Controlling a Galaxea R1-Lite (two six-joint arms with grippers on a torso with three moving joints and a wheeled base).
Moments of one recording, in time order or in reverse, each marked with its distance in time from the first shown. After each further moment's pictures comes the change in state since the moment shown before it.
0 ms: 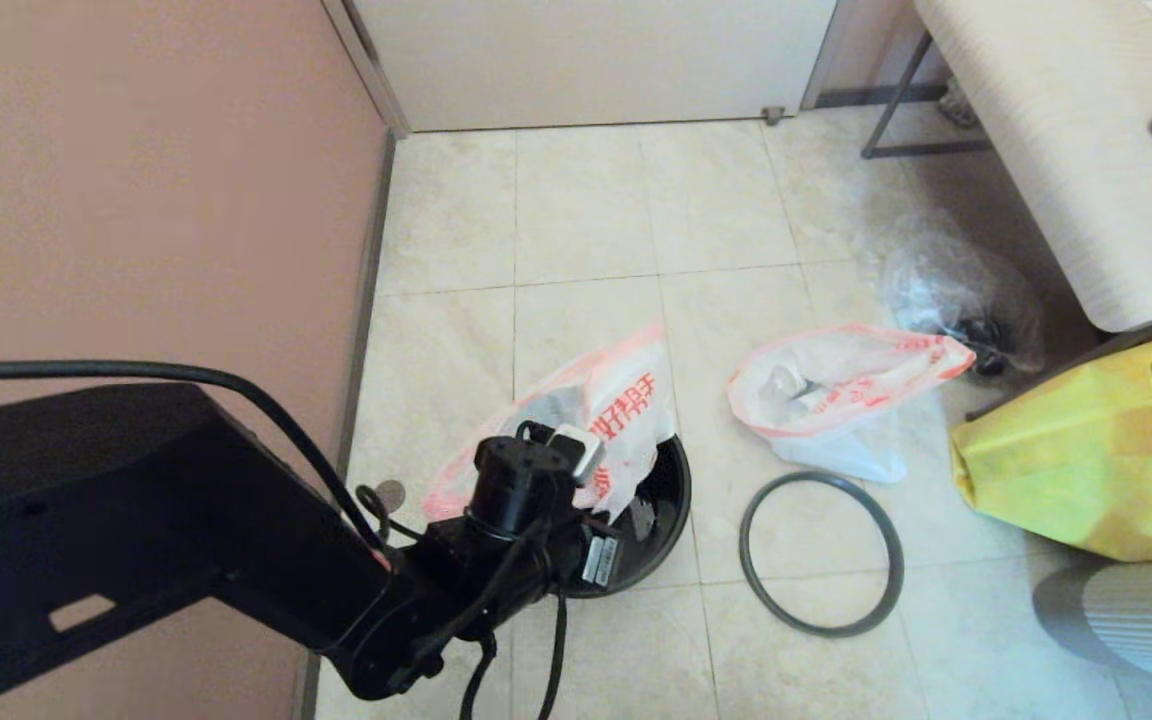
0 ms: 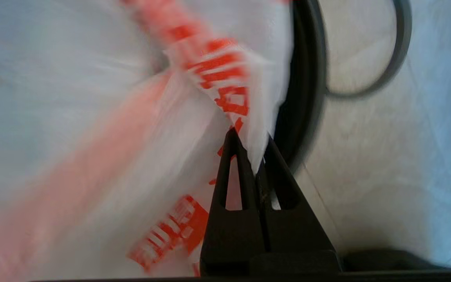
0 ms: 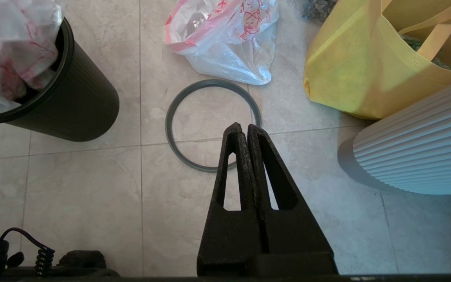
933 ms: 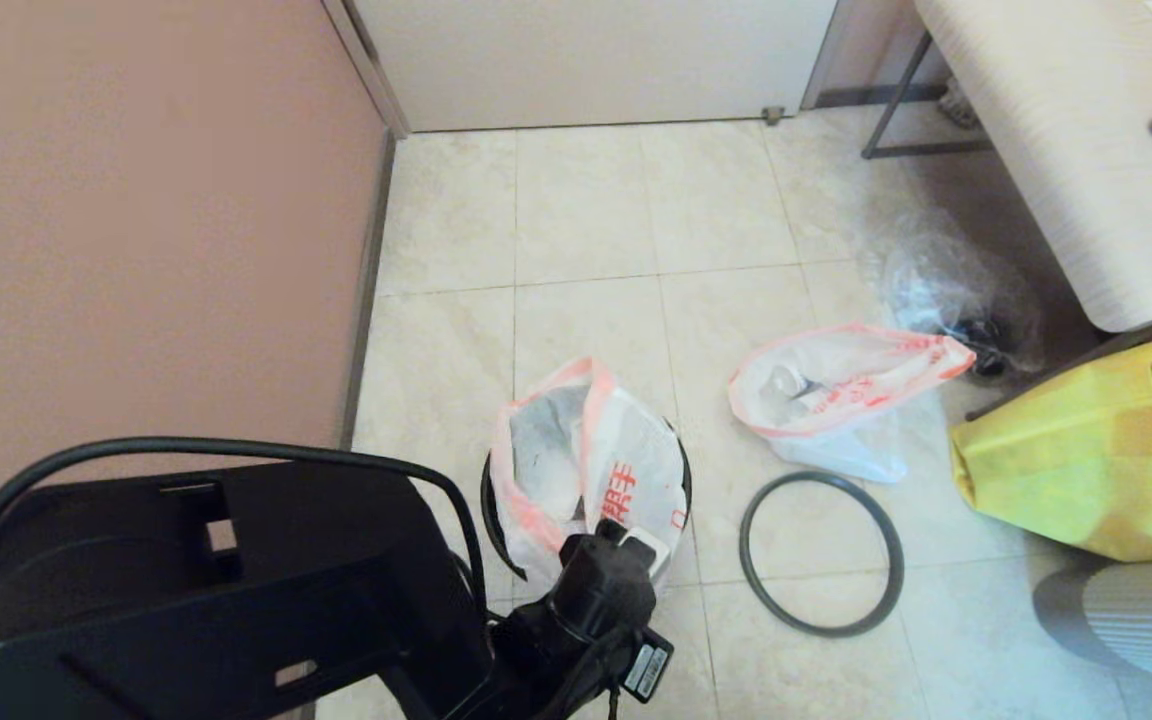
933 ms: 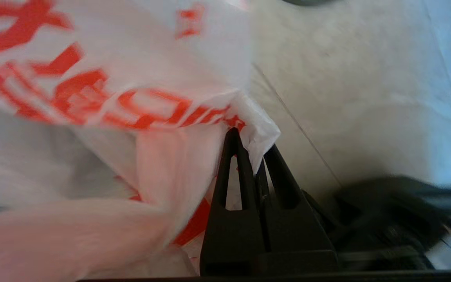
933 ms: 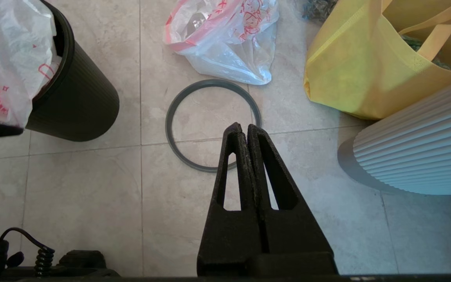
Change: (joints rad) left arm -0.142 0.182 0.016 0.000 0.019 0.001; right arm 0.000 0.000 0.000 0.000 0.000 0.000
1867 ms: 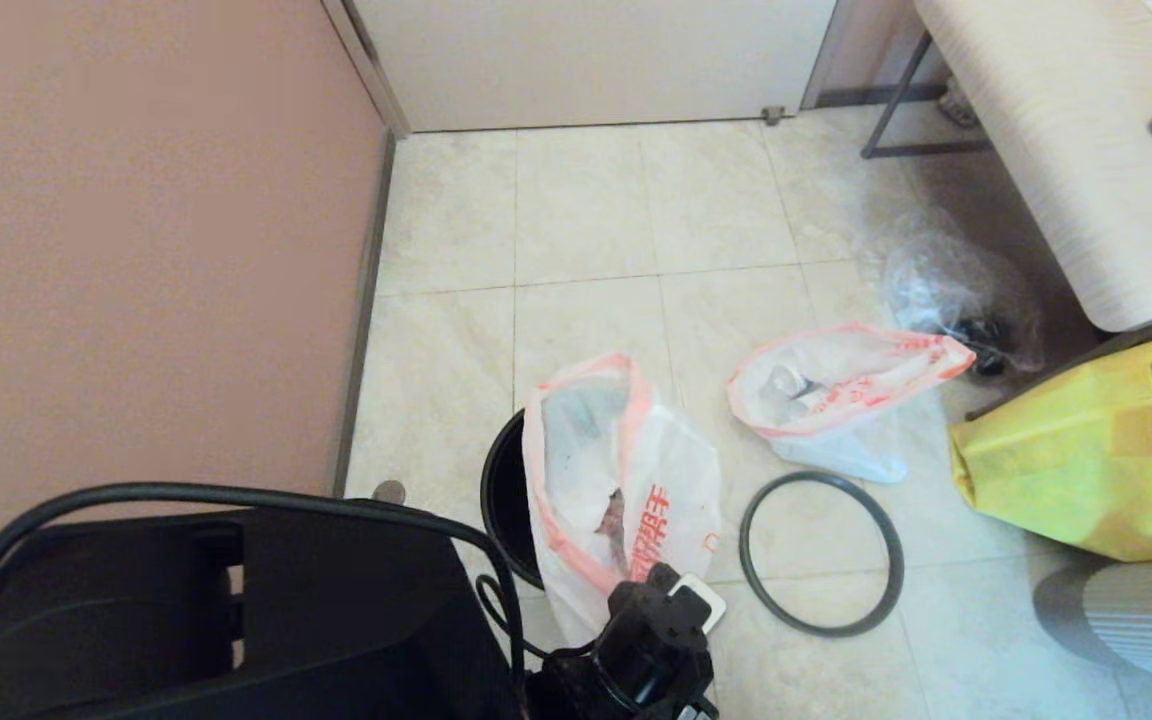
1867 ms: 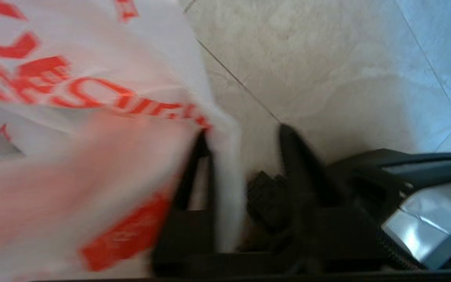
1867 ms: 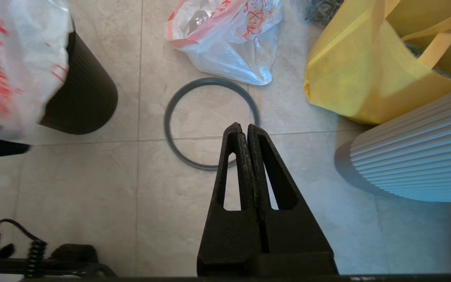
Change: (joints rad) left arm -0.130 0.000 -0.005 0.034 0.040 0.017; right arm 0.000 0.000 -0.001 0.003 0.016 -0.044
